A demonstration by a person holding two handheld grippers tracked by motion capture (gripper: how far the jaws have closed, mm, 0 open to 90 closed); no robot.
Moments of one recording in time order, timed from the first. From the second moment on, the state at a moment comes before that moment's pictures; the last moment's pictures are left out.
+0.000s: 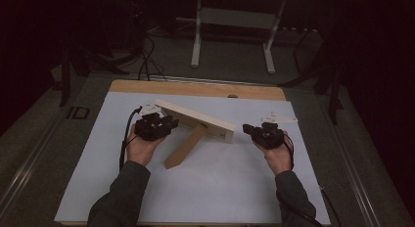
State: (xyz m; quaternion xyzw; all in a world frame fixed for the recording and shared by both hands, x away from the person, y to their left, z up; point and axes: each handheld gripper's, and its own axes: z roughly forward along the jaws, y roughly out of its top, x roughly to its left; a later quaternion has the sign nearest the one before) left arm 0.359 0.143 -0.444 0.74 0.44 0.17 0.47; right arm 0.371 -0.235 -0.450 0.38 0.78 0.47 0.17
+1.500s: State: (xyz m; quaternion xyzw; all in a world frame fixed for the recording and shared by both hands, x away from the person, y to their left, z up) left arm 0.360 0.117 -0.429 0.76 0.42 0.18 0.46; right arm 0.369 -0.199 -0.423 0.33 0.79 0.50 0.14
